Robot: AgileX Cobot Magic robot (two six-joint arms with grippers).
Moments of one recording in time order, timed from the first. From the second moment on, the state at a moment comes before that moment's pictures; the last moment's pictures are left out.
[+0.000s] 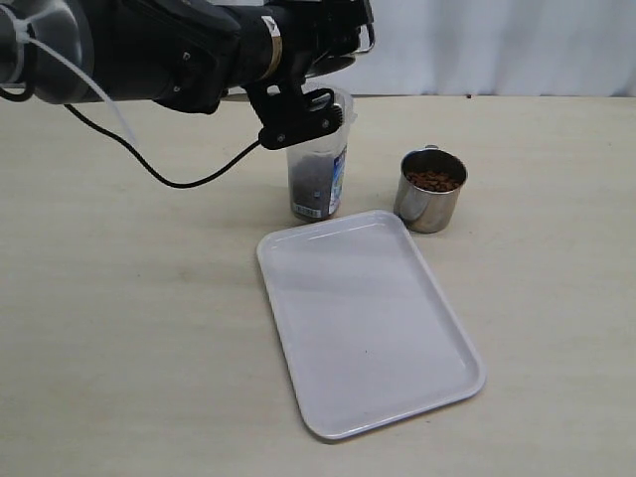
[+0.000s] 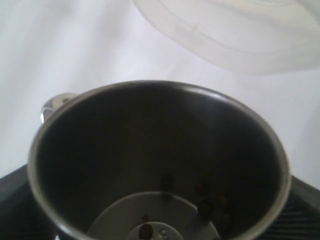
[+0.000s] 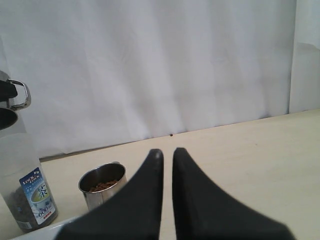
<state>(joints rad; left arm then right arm) -0.65 1.94 -1.41 1.75 0.23 0.81 0.09 0.00 0.00 0.04 0.09 0.12</state>
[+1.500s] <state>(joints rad) -0.65 1.91 -1.41 1.73 0.19 0.36 0.09 0.00 0.00 0.04 0.09 0.12</state>
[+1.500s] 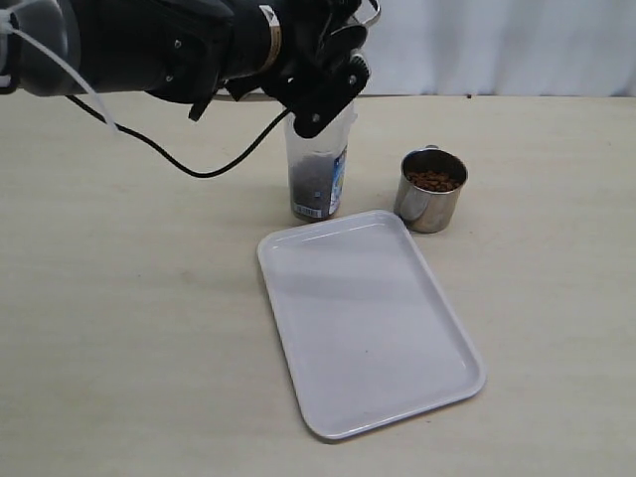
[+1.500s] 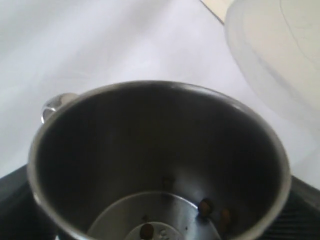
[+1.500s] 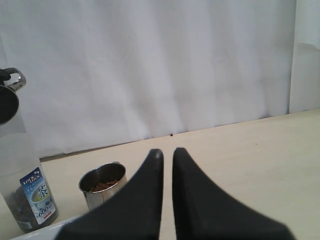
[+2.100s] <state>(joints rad) -0.64 1.80 -1.41 1.26 0.19 0.05 0.09 0.00 0.00 0.04 0.09 0.12</state>
